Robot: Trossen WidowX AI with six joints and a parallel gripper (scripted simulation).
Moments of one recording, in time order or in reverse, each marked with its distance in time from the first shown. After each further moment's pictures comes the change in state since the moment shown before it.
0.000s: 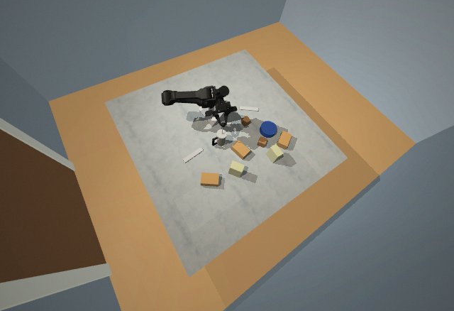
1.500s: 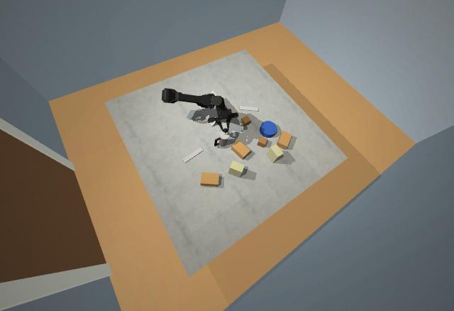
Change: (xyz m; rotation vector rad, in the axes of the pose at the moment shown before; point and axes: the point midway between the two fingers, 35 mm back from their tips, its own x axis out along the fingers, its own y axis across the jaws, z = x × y) arm 0.039 0.015 -0.046 0.034 0.010 0.028
